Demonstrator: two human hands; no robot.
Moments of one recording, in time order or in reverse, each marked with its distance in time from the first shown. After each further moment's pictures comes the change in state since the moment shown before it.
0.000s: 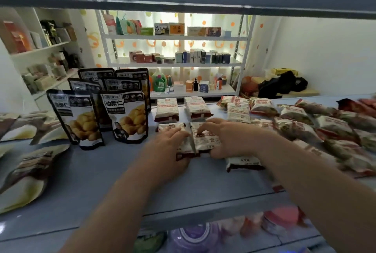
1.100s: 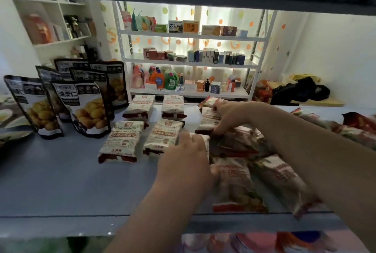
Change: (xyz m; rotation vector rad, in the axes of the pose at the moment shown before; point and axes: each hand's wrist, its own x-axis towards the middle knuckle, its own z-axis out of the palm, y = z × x) left_hand 0.045 0.183 0.042 0.267 0.017 -0.330; right_hand 0.063 0.158 -0.032 0.050 -0.136 0.155
